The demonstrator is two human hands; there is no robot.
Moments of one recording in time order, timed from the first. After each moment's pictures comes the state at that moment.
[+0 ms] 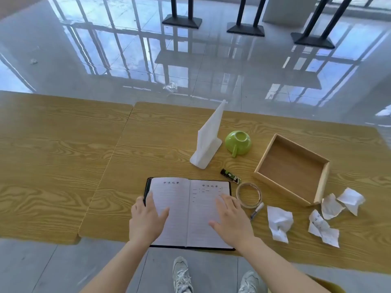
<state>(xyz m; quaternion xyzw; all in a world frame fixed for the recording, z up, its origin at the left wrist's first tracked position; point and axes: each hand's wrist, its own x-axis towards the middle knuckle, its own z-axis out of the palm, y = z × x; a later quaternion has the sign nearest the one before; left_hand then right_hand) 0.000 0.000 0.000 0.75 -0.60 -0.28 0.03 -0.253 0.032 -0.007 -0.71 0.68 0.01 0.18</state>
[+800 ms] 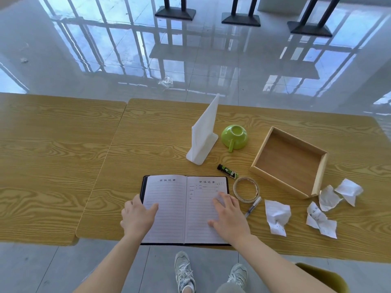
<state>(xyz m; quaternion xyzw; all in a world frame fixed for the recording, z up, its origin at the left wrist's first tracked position) 0.008 -0.015 -0.008 0.82 -0.47 -0.33 0.07 -0.255 0.036 -0.029 -0.68 0.70 -0.01 0.22</state>
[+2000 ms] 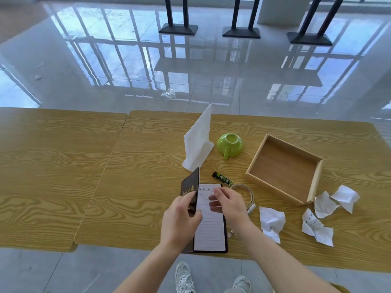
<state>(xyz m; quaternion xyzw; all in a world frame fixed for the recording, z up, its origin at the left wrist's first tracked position) -0.105 0.018 0.059 0.63 -0.67 -0.31 0.23 -0.273 0.002 0.028 -0.34 0.65 -0.41 0.54</state>
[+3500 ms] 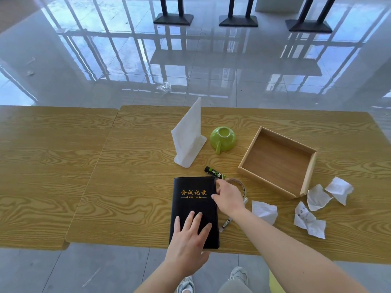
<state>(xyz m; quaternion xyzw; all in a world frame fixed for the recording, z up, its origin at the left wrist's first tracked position) -0.125 0.069 -0.014 0.46 -0.87 -0.16 -0.11 -0.306 -0.019 0.005 -0.55 0.75 -0.15 0.34</state>
